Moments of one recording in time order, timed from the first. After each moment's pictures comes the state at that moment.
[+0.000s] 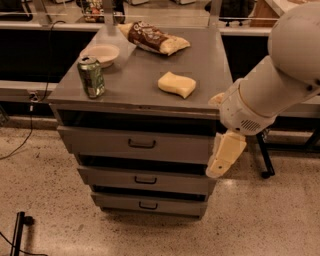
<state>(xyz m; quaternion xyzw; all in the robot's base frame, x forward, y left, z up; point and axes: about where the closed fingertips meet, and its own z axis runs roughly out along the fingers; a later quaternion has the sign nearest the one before) 0.459 -0.119 0.873 -0.64 0.74 0.04 0.22</state>
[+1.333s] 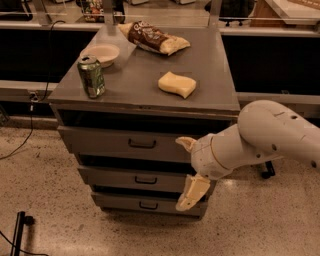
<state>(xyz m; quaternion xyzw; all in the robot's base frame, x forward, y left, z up) 0.450 -0.052 0.751 -0.67 0.67 0.15 0.30</state>
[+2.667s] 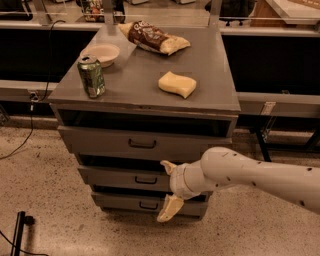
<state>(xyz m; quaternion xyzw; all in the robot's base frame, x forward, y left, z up) 0.485 -0.010 0.600 -0.66 0.66 0.15 0.32</state>
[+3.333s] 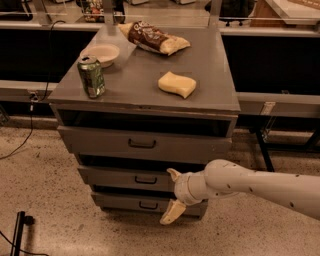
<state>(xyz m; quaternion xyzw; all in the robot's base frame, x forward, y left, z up) 0.502 -0.022 0.533 -0.62 0.69 0.17 0.32</state>
